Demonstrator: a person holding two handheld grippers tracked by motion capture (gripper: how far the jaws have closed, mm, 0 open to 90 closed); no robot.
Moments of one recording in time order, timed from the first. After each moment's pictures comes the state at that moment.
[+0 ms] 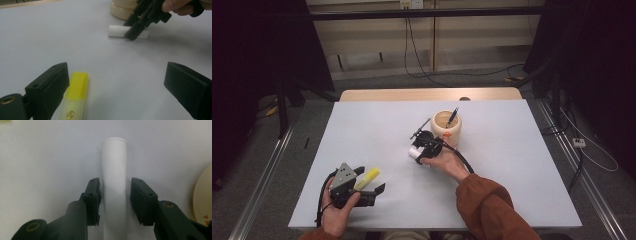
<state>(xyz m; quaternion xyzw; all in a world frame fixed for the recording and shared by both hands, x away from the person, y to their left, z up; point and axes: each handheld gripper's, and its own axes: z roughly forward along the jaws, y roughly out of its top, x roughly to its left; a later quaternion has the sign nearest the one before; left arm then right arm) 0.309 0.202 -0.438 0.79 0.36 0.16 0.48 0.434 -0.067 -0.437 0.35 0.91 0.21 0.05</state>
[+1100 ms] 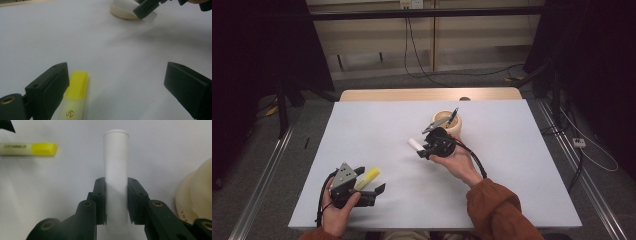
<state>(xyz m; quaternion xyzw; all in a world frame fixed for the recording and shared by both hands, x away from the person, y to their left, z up) 0.310 0.202 -0.438 0.79 0.36 0.16 0.48 0.415 -0.101 -0.410 0.35 0.86 0.36 0.06</state>
